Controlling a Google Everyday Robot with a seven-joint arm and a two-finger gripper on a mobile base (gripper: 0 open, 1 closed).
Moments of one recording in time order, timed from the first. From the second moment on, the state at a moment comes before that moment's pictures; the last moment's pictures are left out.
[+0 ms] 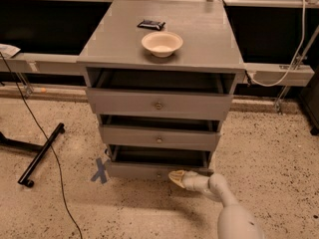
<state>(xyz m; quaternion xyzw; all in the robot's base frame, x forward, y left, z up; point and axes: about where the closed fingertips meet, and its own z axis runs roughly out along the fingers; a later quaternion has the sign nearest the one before) 0.697 -0.084 0.151 -0.47 0.68 0.24 0.51</state>
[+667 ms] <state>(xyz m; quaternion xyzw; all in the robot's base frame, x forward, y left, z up) 0.721 -0.076 0.152 -0.47 0.68 0.24 0.51</state>
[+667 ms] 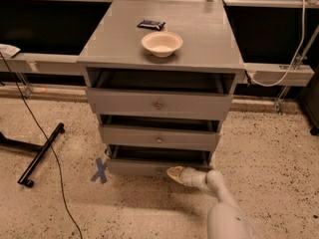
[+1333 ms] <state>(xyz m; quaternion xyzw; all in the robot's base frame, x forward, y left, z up) 0.737 -0.067 0.147 -0.46 0.68 0.25 0.52</state>
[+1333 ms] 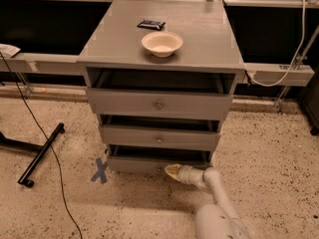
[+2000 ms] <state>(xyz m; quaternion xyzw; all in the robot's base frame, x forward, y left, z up) 0.733 -0.078 0.145 -0.44 0.68 0.26 0.52</state>
